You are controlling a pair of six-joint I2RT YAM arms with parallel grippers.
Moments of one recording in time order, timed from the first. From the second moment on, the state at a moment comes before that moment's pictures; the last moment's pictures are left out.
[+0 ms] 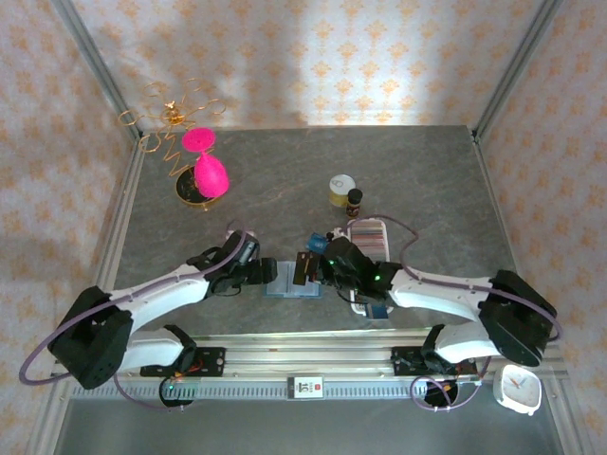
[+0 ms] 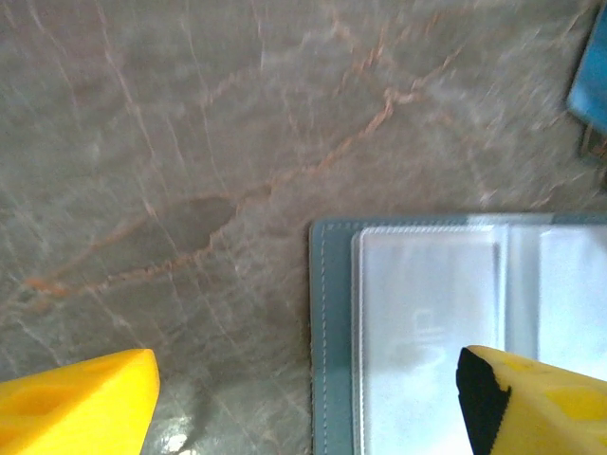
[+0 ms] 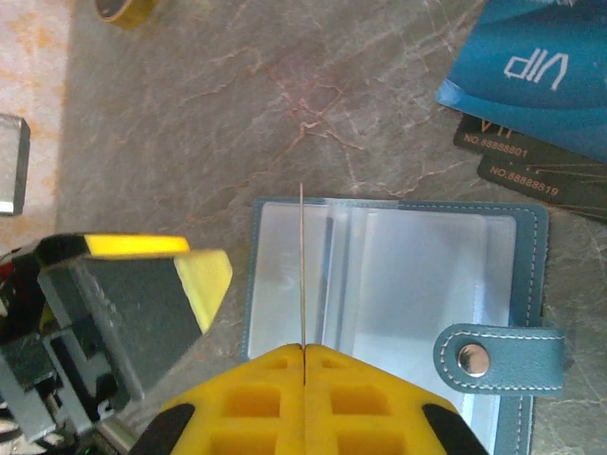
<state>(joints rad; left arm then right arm) -0.58 1.25 0.54 -0.32 -0.02 -0.67 0.96 1.34 0.64 0.00 0.03 1.05</state>
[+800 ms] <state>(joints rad) -0.60 1.39 0.61 -0.38 0.00 -0.62 0.96 1.47 0.67 0.06 0.01 1.08</state>
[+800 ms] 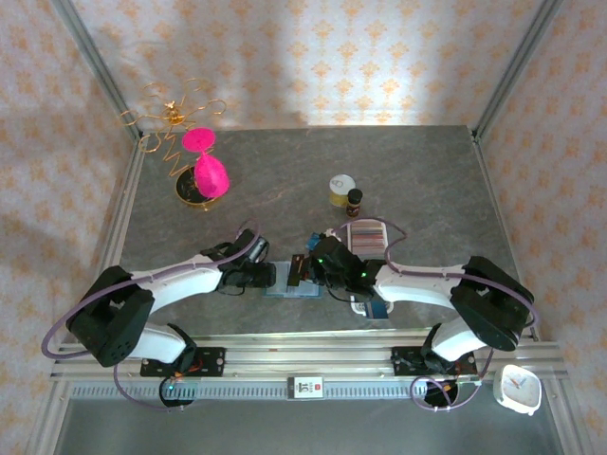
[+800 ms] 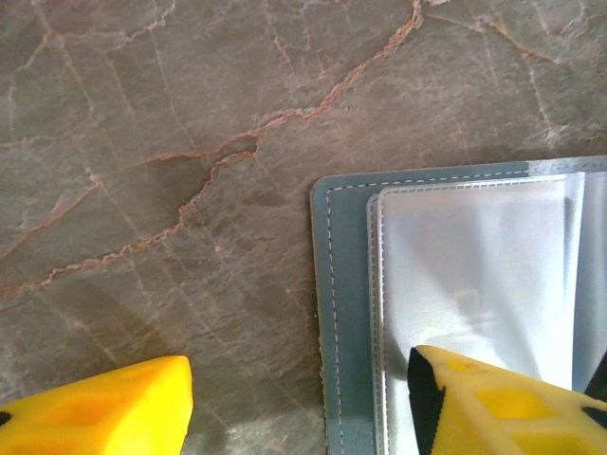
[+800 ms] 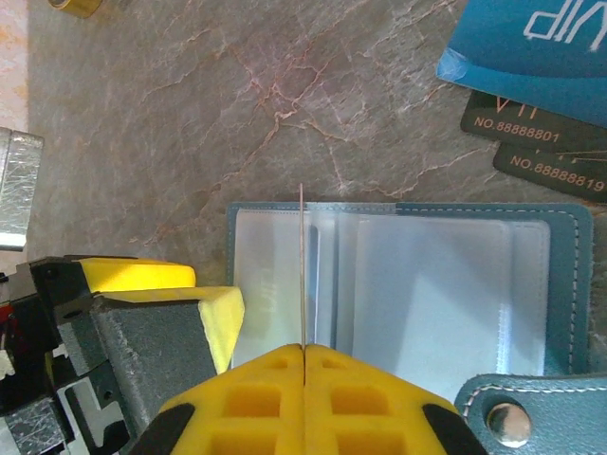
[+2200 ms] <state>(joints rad) -0.65 1.40 0.60 -0.30 0.11 -0.67 0.96 1.47 0.65 0.07 0.03 1.12</state>
